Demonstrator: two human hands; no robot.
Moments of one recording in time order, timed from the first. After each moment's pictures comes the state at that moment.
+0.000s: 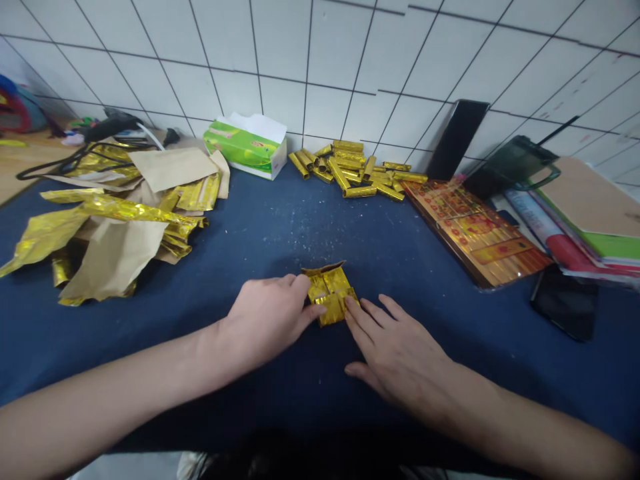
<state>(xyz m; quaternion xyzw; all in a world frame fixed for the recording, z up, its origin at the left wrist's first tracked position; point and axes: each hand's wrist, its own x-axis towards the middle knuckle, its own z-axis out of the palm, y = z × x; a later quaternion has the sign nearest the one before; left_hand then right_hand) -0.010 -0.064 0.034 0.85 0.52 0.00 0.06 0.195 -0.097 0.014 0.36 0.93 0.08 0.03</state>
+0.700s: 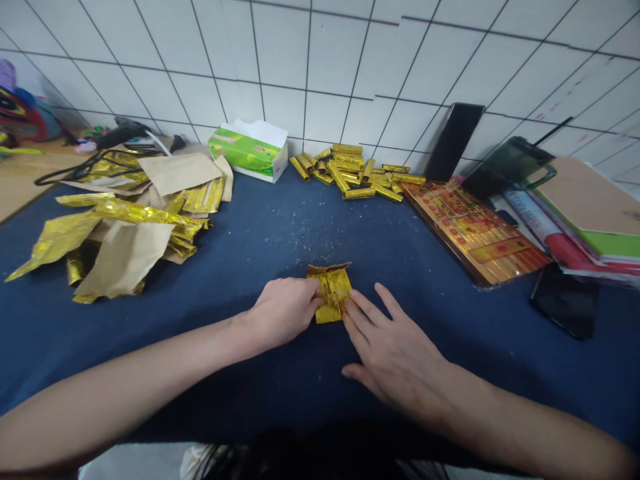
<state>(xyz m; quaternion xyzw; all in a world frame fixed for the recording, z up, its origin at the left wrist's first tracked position) 0.000 -0.050 0.012 0.84 0.51 0.01 0.18 0.192 -0.099 0.017 0.32 0.94 0.11 0.02</state>
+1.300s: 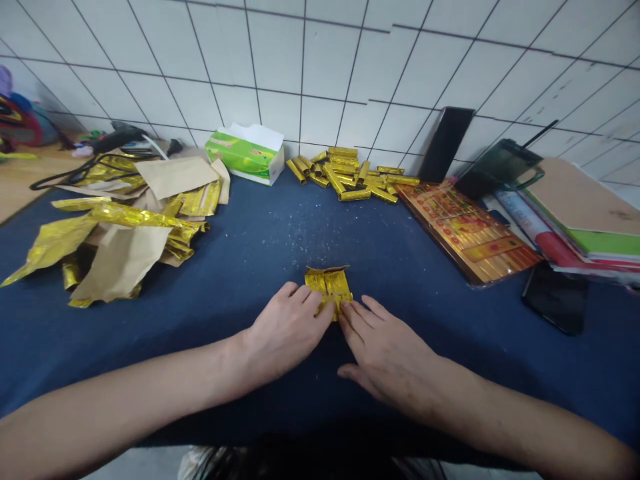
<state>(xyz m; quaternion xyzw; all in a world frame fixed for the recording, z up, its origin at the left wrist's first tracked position) 0.005 -0.075 0.016 0.94 0.33 0.02 -0.05 0.190 -0.101 0.016 0.32 0.94 0.08 0.02</state>
